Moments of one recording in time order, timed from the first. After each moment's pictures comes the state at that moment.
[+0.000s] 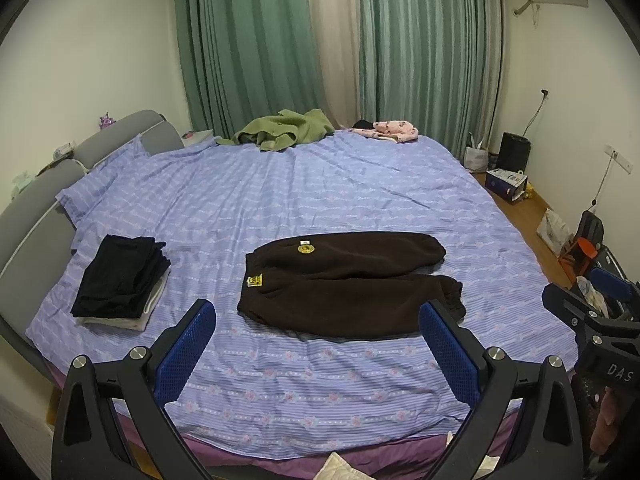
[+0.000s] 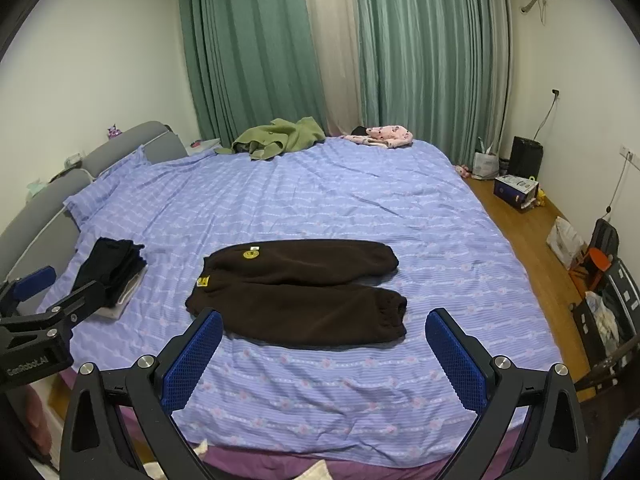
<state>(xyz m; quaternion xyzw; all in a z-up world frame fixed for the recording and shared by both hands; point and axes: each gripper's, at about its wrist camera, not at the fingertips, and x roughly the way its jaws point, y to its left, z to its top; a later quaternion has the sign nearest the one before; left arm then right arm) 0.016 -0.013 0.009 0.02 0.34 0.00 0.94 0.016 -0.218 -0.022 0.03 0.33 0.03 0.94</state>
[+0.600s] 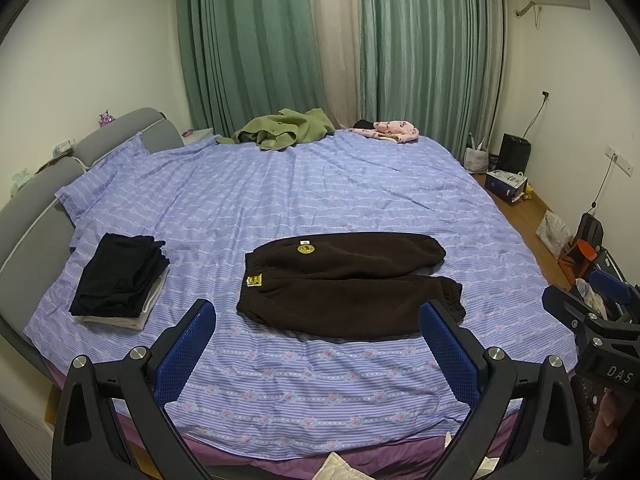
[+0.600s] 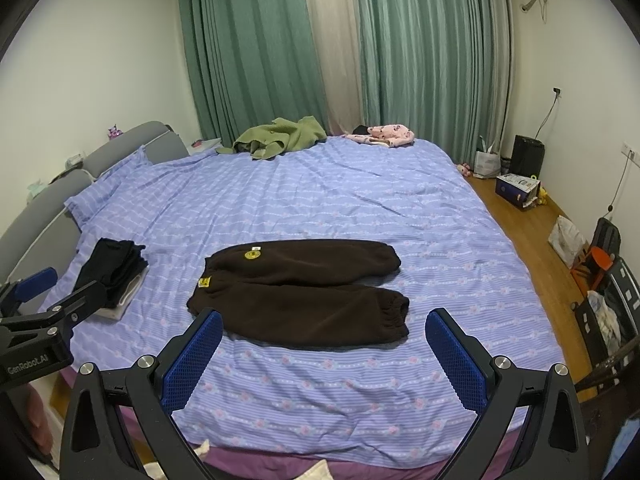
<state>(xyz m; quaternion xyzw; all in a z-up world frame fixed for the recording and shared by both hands) 0.018 -0.013 0.009 0.02 0.34 0.00 0.94 0.021 -0.218 -0.021 0.03 0.33 0.03 0.94</state>
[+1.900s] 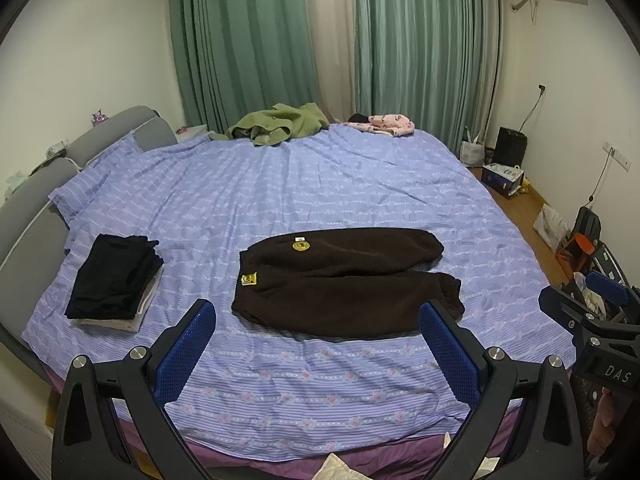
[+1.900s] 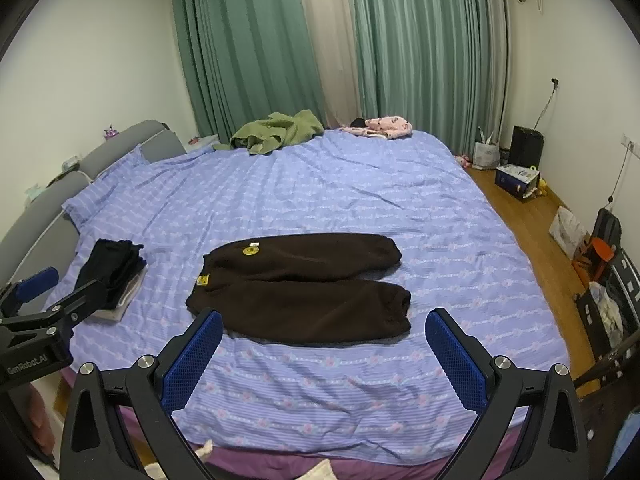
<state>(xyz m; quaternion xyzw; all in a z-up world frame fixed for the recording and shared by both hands) 0.028 -0.022 -0.001 0.02 0.35 -0.01 0.93 0.026 -0.223 -0.028 0.04 0.34 0.03 0.94</state>
